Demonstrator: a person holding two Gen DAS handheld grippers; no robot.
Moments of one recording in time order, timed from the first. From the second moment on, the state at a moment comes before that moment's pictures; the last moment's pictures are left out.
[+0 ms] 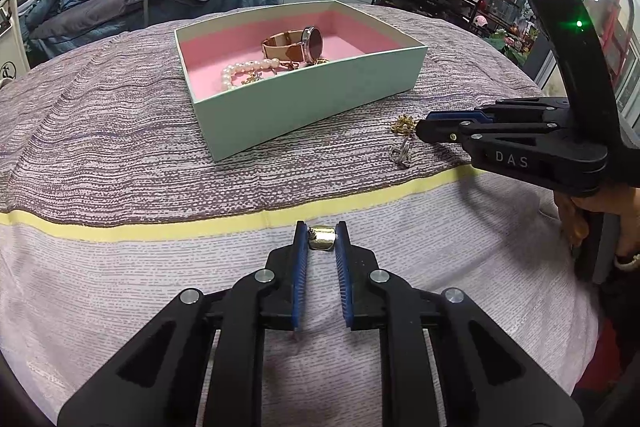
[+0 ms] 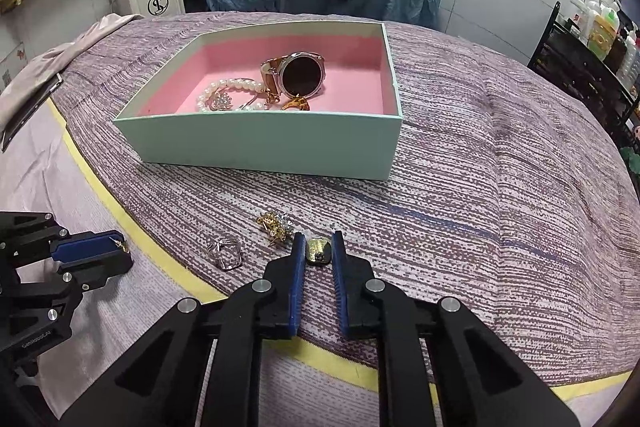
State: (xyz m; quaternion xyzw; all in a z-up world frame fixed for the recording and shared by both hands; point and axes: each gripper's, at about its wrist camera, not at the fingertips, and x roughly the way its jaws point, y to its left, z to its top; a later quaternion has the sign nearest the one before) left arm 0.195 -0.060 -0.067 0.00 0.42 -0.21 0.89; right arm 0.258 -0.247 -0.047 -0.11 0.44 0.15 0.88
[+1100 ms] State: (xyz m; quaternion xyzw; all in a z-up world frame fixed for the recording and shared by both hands) left arm 0.178 -0.049 -0.033 -0.01 0.39 -0.23 0.89; right arm 0.222 -0.235 -0.017 -0.07 0.42 0.21 0.88
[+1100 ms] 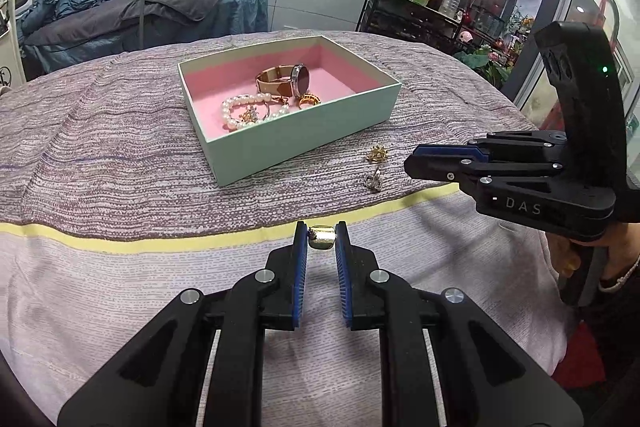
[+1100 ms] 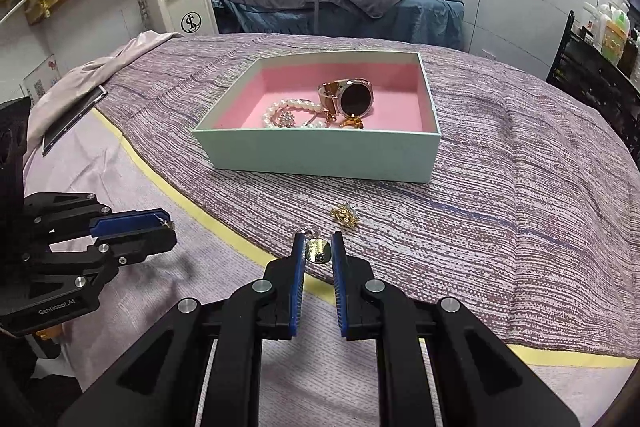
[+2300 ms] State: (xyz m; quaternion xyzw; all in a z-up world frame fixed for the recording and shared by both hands) left arm 0.324 -0.066 -0.016 0.01 0.45 -0.25 0.86; right arm 0.335 -0.207 0.000 -0.07 0.45 0.20 0.87
